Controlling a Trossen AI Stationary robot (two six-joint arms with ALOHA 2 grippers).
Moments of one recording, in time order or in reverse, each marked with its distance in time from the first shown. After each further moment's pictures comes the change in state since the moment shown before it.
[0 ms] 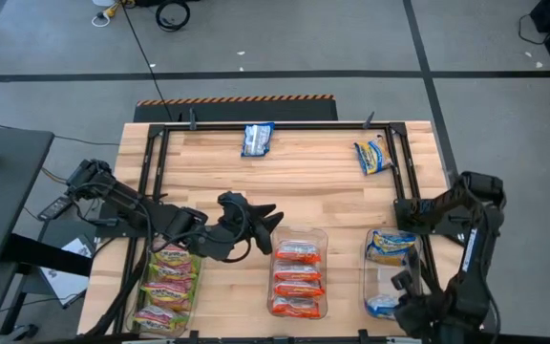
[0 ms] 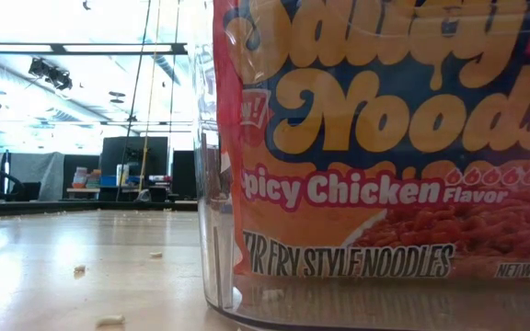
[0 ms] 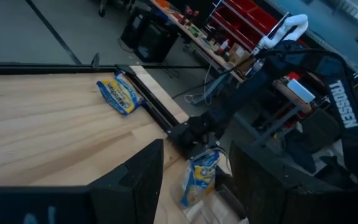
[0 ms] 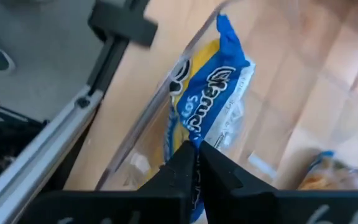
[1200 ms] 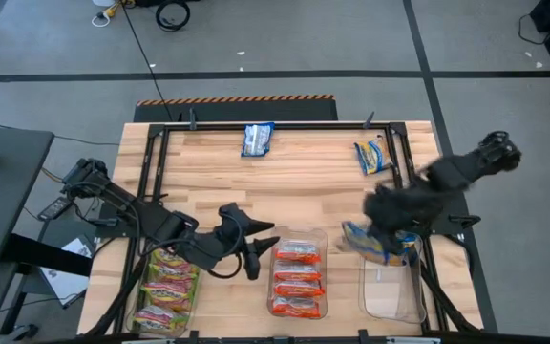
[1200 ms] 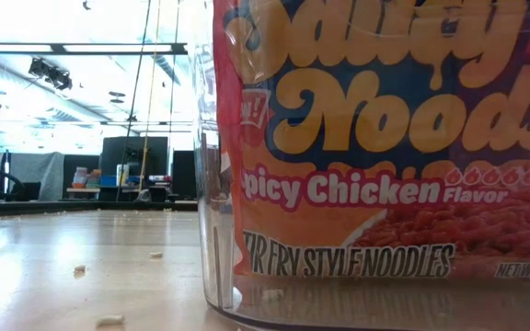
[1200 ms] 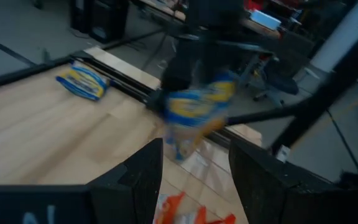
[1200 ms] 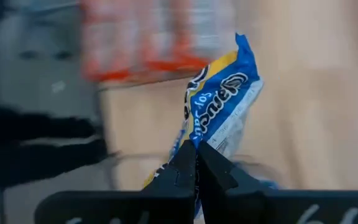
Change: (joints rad) left arm -0.068 -0.034 0.000 -0.047 0.175 0.282; right arm -0.876 -0.508 0.127 -0.251 -0.352 -0.163
